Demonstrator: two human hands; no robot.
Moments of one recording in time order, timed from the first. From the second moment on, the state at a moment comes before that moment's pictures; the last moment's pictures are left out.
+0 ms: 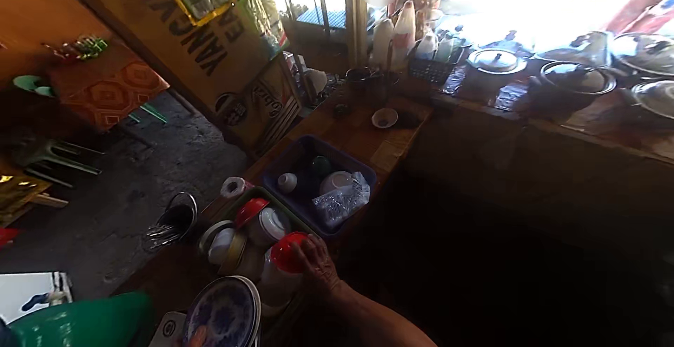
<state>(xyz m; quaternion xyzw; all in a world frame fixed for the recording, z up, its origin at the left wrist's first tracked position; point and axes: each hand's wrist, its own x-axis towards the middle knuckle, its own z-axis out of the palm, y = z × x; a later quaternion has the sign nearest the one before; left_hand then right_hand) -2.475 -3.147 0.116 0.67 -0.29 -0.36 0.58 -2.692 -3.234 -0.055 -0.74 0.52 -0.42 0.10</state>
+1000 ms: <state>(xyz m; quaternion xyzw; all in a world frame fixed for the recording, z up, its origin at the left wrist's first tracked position) -2.443 -3.151 0.090 0.69 -0.21 -0.35 0.60 -2.706 -3.245 -0.033 -0.77 0.52 -0.29 0.21</state>
